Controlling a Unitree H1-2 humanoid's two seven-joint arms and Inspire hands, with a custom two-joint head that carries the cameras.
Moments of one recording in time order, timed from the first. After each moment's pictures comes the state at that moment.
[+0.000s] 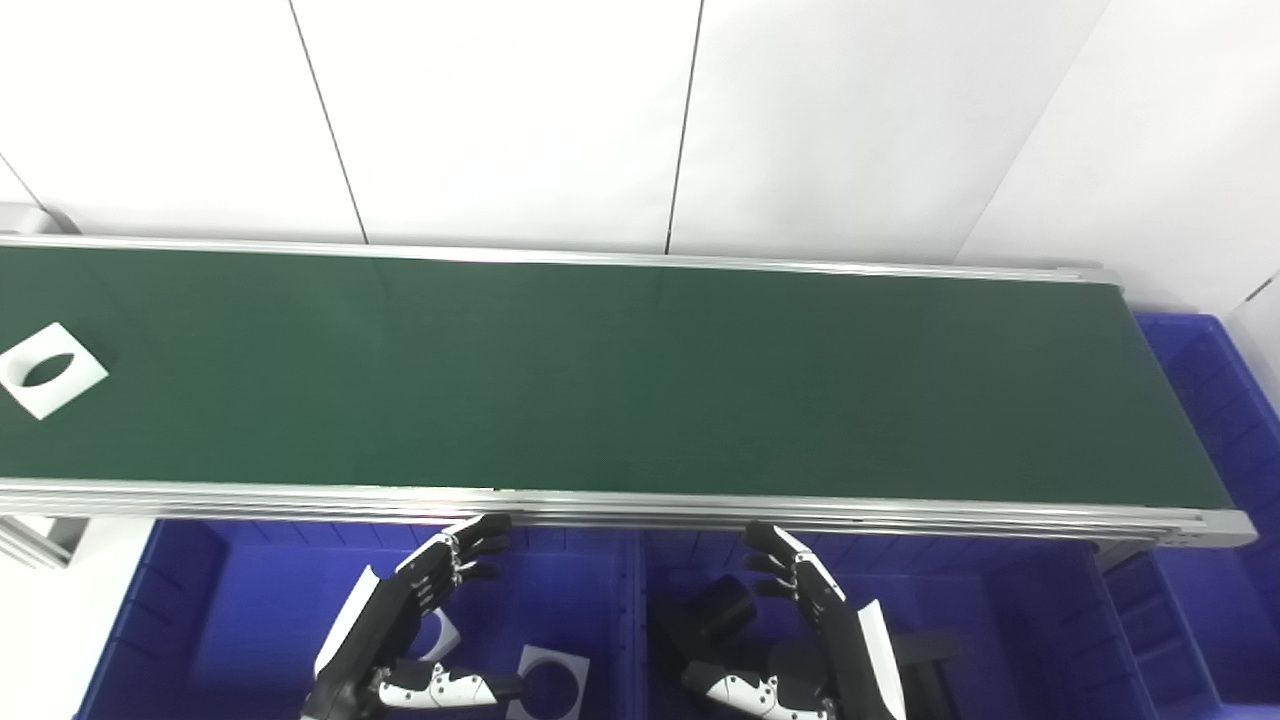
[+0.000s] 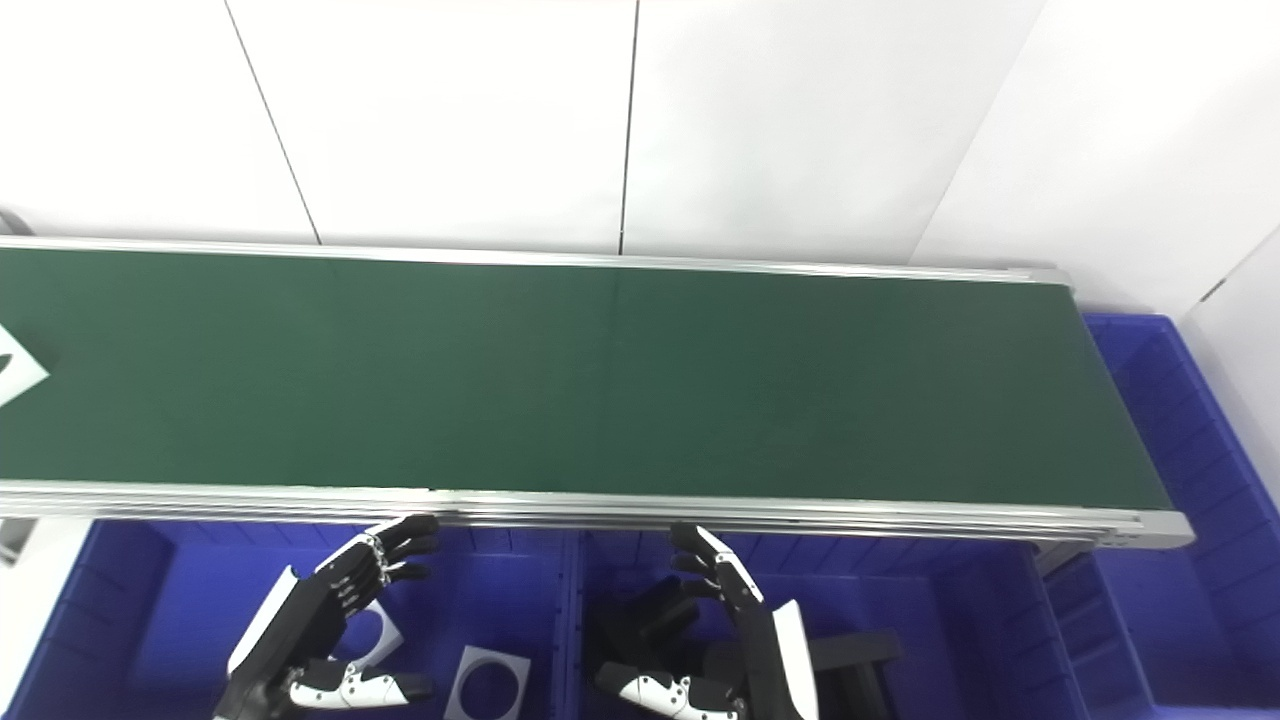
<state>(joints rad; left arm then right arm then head) 0.26 0.16 -0.18 0.12 -0.01 -0.43 -0.33 0.53 -0.01 0.18 -0.08 -0.35 -0.40 -0.20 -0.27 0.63</state>
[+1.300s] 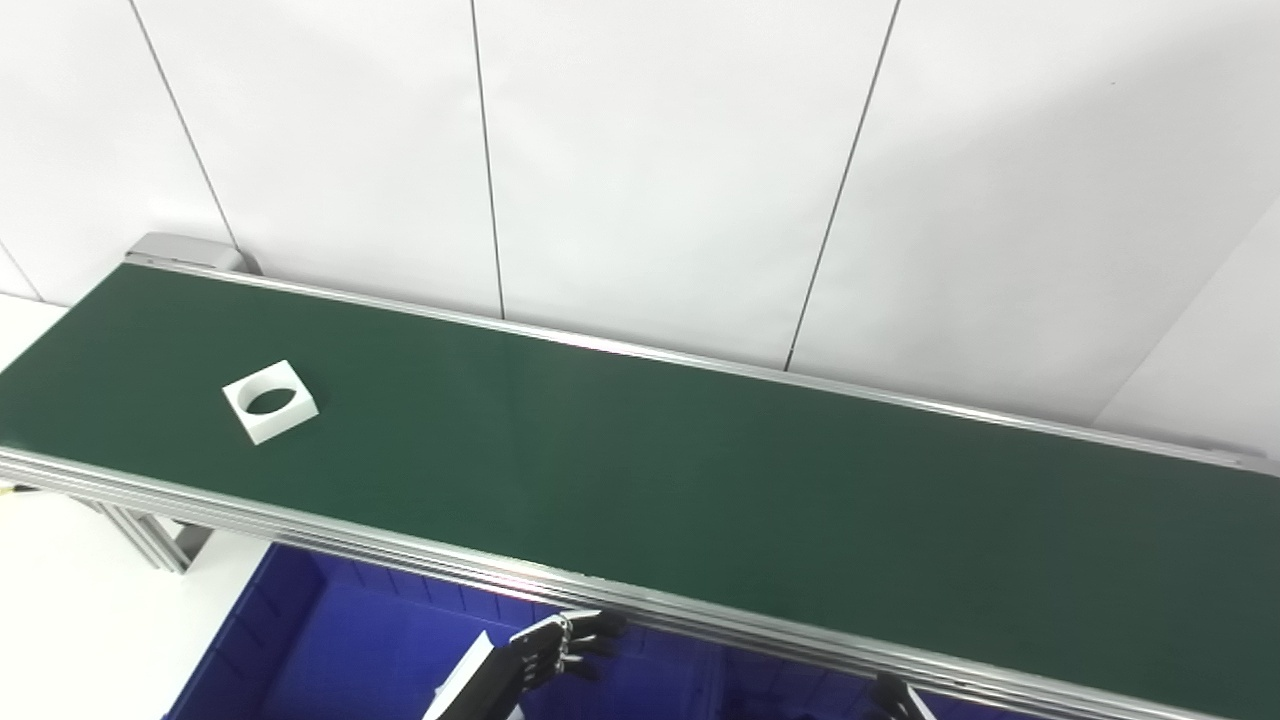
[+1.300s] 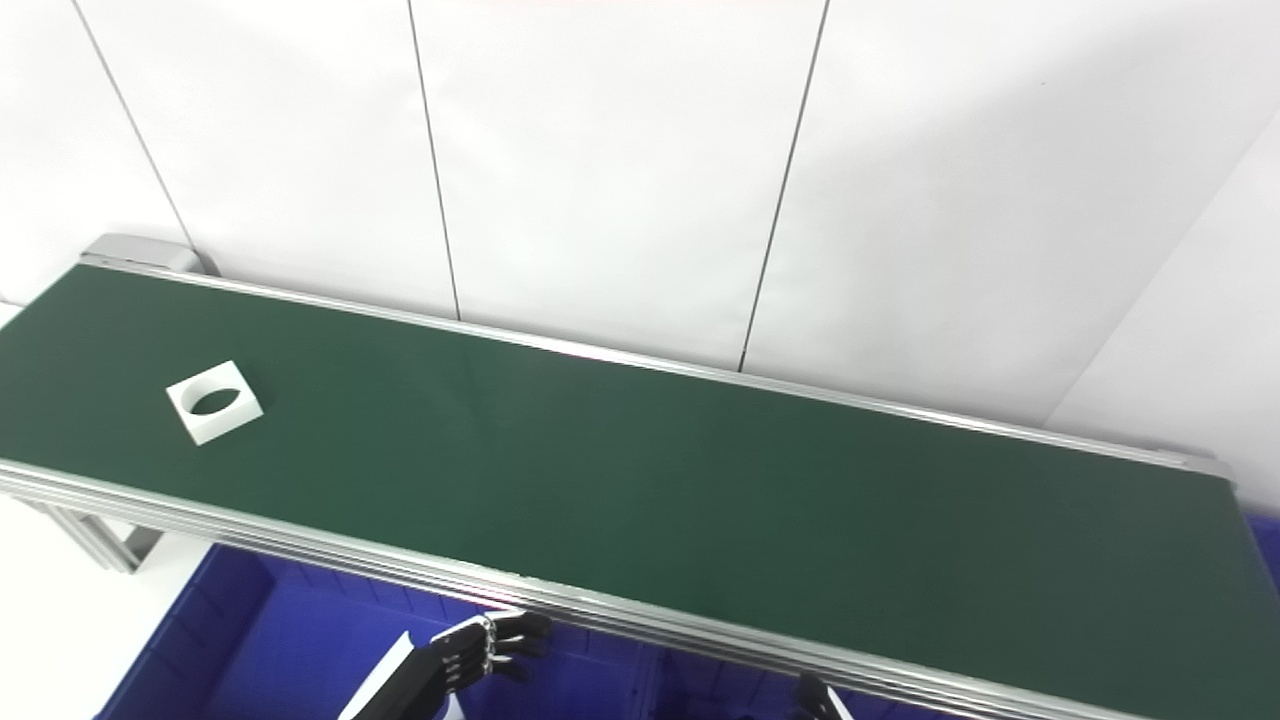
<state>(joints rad) 0.26 0.13 -0.24 0.14 0.06 -0.43 -0.24 0.54 -0.04 0.14 -0.04 -0.23 -0.40 -0.16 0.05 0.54</state>
